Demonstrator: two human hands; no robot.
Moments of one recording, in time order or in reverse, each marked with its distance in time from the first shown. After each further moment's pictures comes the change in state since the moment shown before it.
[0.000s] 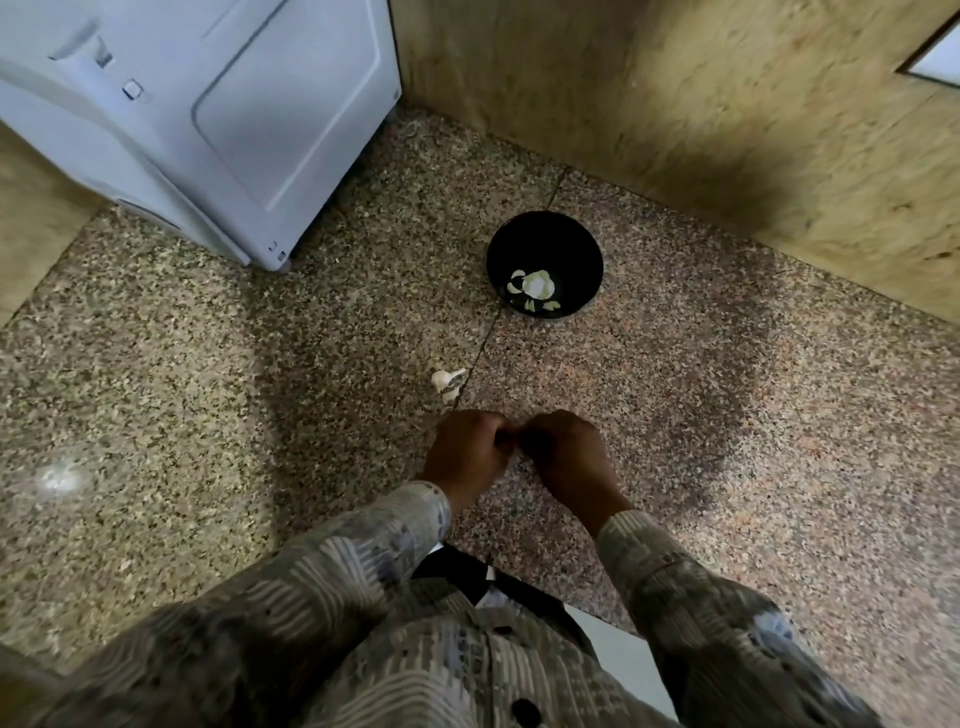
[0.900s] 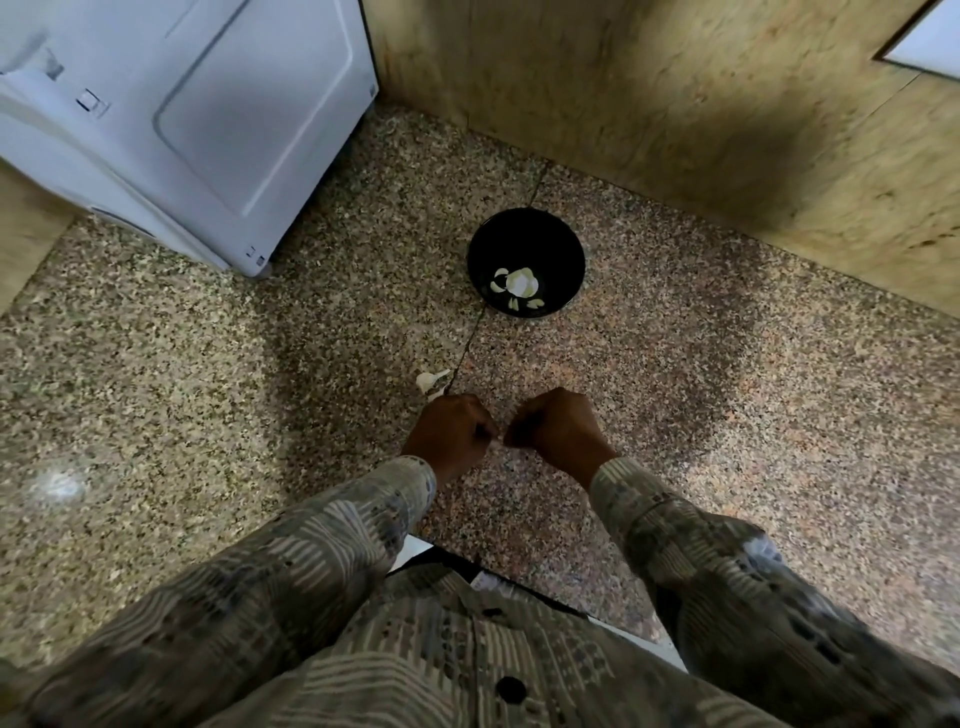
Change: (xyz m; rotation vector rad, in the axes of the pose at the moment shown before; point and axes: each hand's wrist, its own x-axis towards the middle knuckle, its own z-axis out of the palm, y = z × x) left_hand 0.026 -0.016 -0.003 0.116 -0.123 0.107; right_hand 0.034 -0.008 -0.026 0.146 -0.161 0.303
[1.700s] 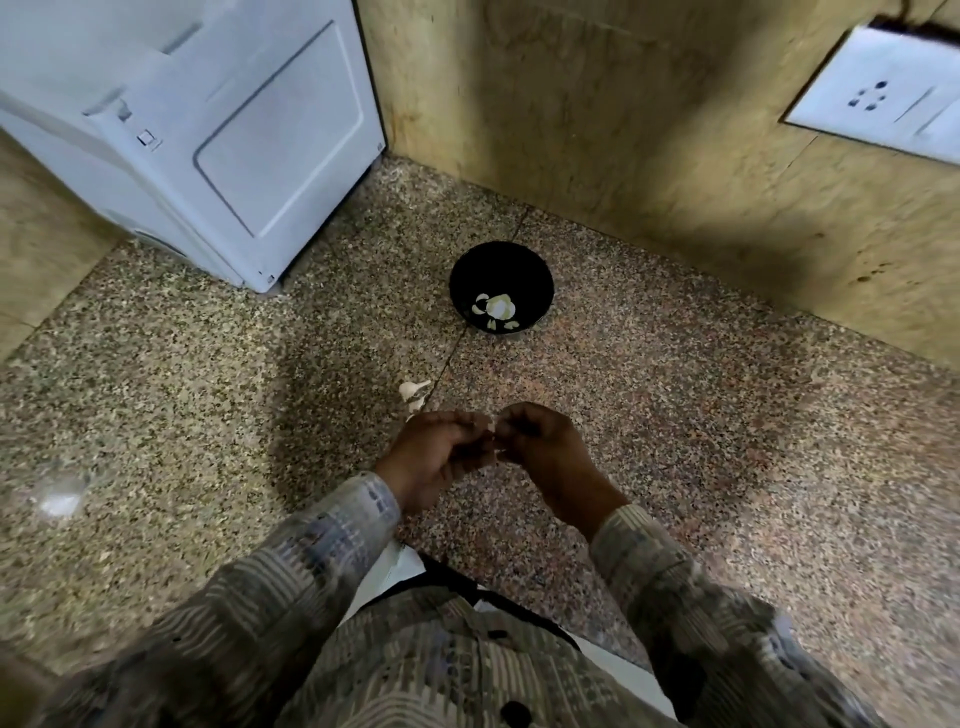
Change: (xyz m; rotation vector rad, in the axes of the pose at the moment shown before) left_hand -0.034 0.077 -0.017 -1.414 0.057 -0.683; right_hand -0.065 0.025 -0.014 0.788 -0.062 -0.265
